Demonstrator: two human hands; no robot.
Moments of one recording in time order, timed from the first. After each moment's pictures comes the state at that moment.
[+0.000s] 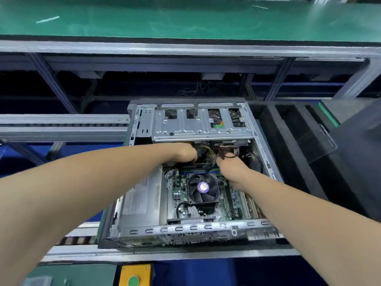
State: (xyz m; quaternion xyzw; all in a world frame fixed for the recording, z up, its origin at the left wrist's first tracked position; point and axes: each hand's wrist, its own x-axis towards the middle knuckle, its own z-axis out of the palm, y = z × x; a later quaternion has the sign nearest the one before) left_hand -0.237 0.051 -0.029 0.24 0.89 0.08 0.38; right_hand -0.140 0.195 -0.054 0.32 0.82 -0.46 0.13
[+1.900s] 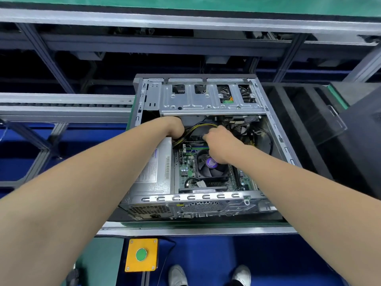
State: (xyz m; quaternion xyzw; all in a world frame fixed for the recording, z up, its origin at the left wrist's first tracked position) left_hand -0.248 0.013 -0.045 0.22 0.92 -0.08 0.30; right_hand -0.152 0.154 -0.051 -0.06 0.98 0.08 0.17
